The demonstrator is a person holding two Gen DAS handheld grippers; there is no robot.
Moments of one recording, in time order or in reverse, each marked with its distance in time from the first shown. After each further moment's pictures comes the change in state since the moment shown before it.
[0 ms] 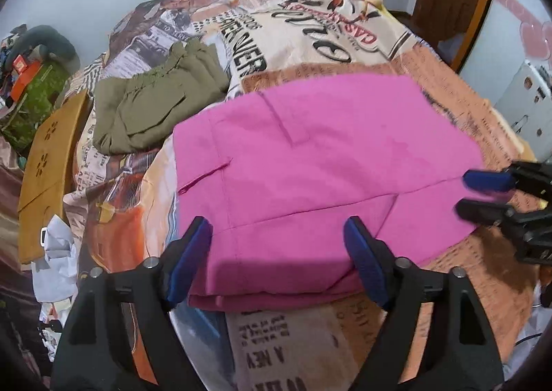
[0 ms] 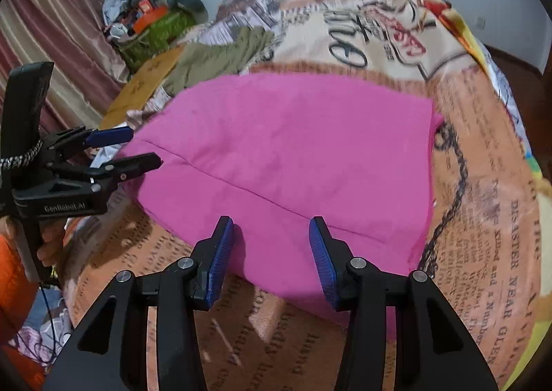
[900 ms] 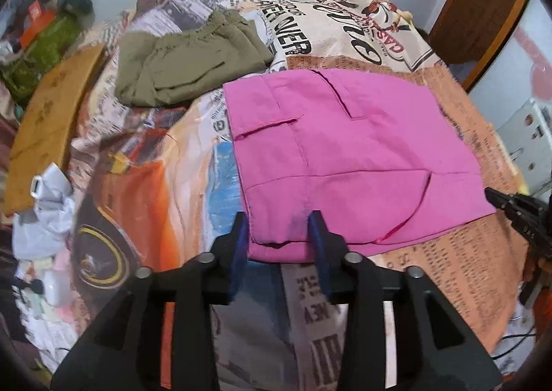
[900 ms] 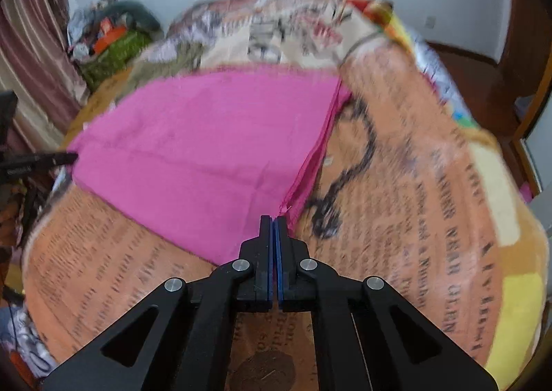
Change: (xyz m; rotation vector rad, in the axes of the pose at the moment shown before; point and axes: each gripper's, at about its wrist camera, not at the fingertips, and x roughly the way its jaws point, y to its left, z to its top) left arm -0.017 0.048 -0.027 -0.145 0.038 -0.039; right arm -0.021 -0.053 -0.041 0.065 -0.055 -0.154
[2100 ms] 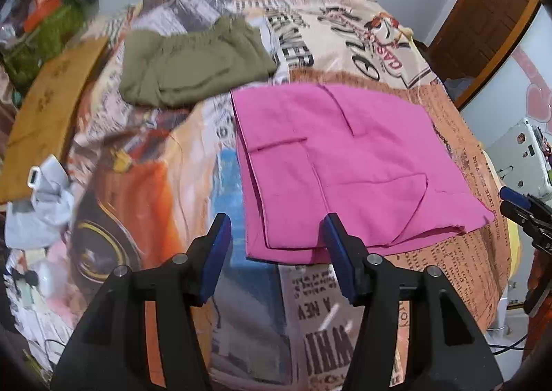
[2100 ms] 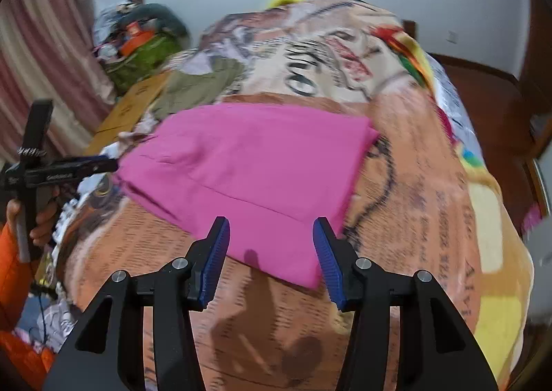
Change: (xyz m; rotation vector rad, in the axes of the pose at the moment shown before) left arm -0.007 0.011 0.008 -0.083 0.015 -0.076; right arm -0.047 0.011 0.021 -0.004 -0.039 0.058
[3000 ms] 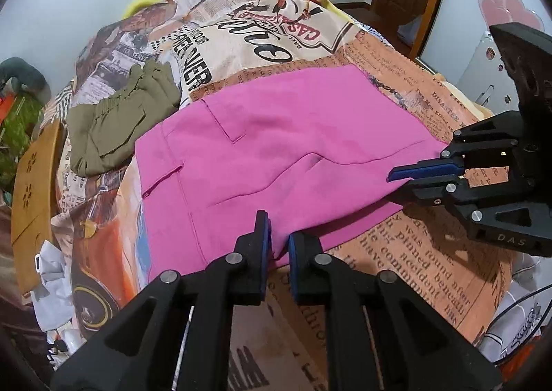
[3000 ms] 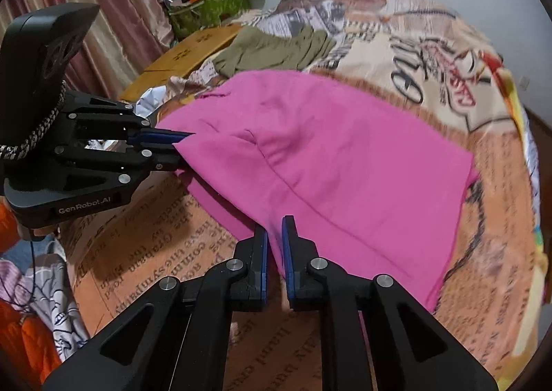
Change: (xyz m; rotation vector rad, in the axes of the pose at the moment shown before) left arm 0.006 -0.100 -0.012 0.364 -0.034 0.012; right arm 0.061 0.077 0.019 -0.310 0.112 0.185
